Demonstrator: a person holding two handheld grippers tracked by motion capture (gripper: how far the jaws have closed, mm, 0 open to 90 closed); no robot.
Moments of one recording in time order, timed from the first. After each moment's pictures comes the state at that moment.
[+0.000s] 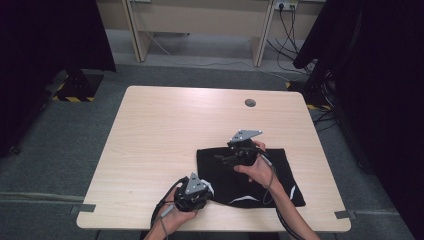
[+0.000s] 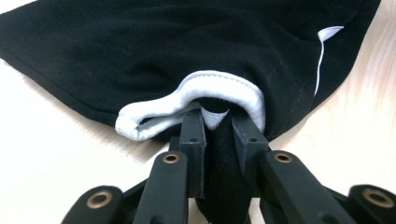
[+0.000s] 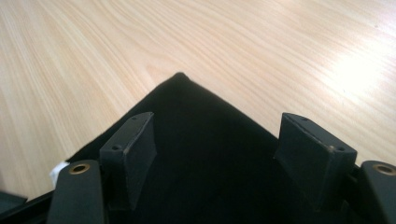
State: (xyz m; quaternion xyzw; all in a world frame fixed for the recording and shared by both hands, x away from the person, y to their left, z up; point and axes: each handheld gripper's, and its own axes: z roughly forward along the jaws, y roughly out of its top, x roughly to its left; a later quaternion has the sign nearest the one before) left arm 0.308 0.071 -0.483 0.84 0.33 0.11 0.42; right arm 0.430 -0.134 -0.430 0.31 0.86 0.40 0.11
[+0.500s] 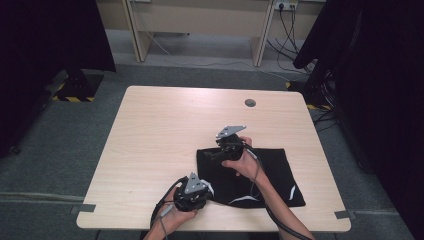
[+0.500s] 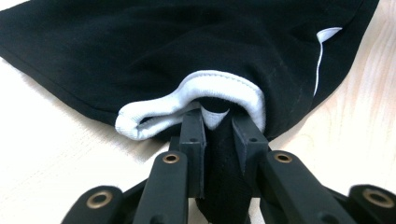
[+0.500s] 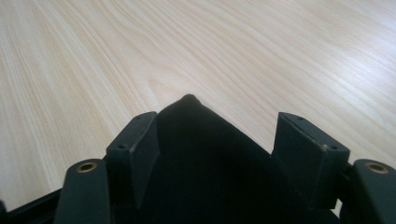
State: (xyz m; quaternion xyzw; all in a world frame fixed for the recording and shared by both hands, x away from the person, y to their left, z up) left arm 0.309 0.072 -0.483 0.84 0.33 0.11 0.42; right arm 0.449 -0.098 -0.438 0.30 0.87 0.38 0.11
